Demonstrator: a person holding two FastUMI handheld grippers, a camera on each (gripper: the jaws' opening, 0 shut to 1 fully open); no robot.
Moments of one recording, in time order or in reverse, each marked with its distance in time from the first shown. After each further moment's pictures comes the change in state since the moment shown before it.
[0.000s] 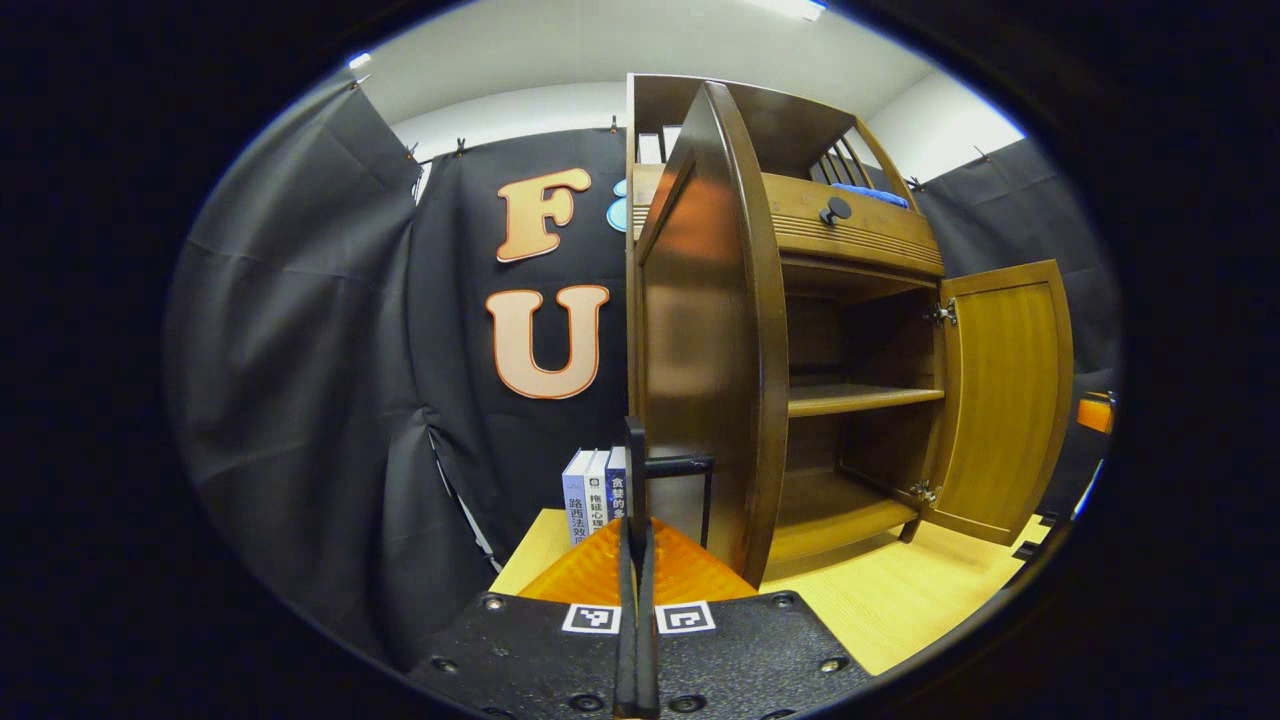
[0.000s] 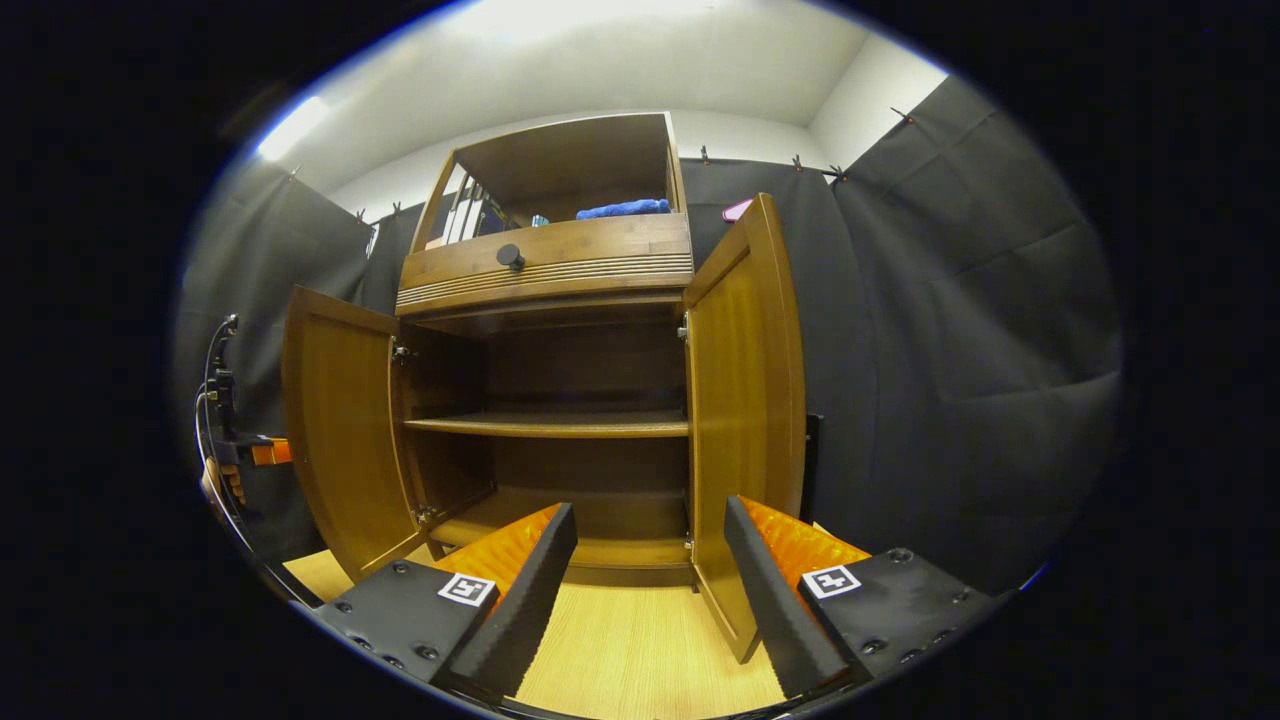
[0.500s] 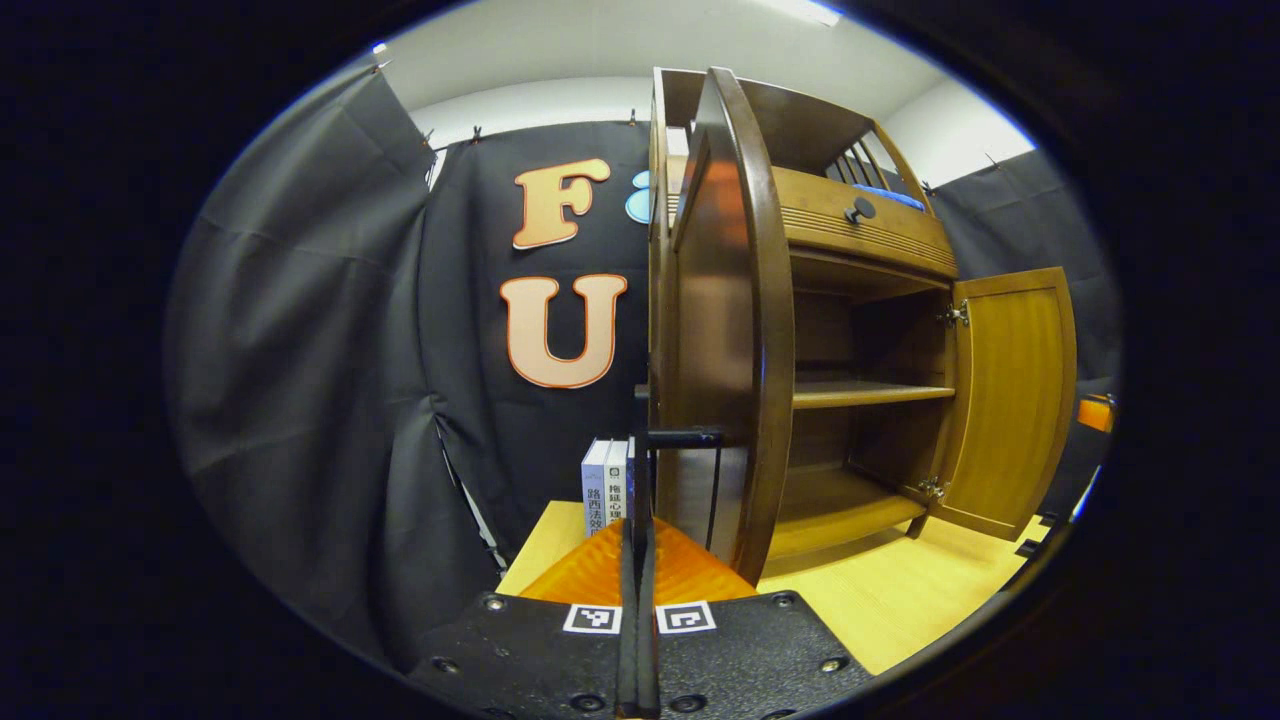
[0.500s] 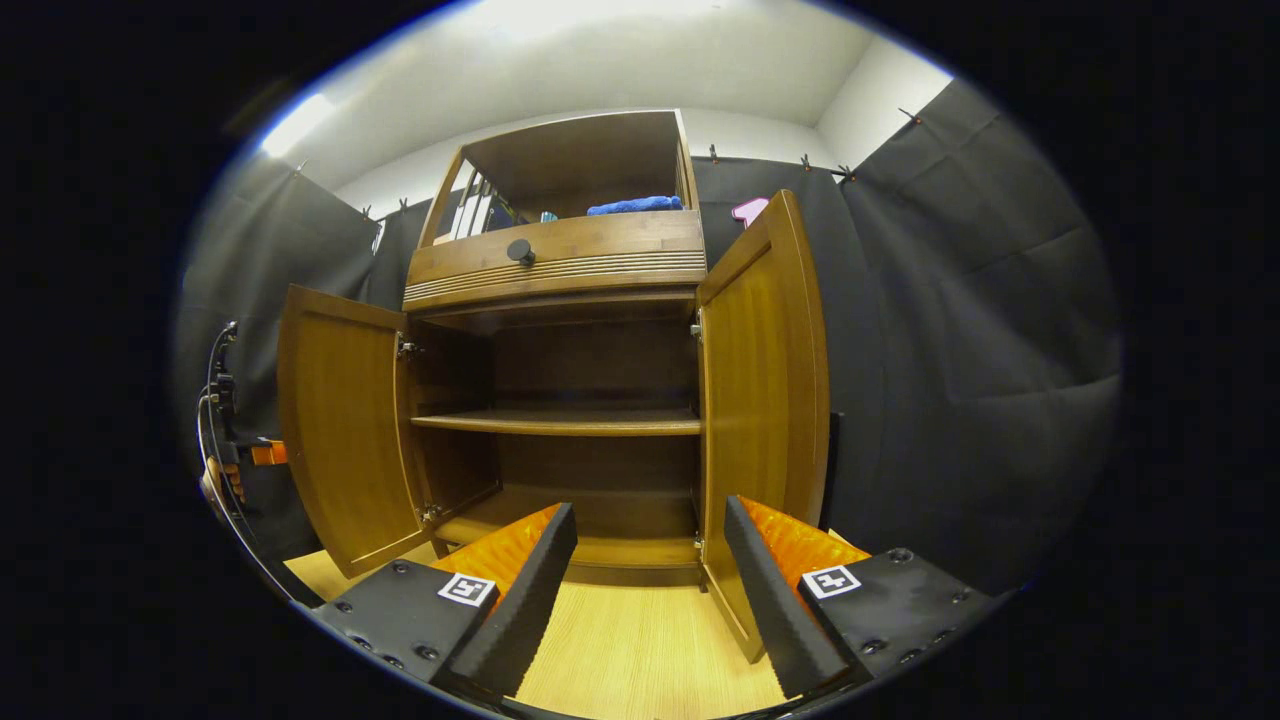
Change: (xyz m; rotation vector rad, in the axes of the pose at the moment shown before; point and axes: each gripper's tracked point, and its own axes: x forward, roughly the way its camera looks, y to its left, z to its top) left arm 0.004 0.038 -0.014 -0.040 0.020 0.013; right arm 0.004 0.010 -0.003 -0.007 0.006 0.007
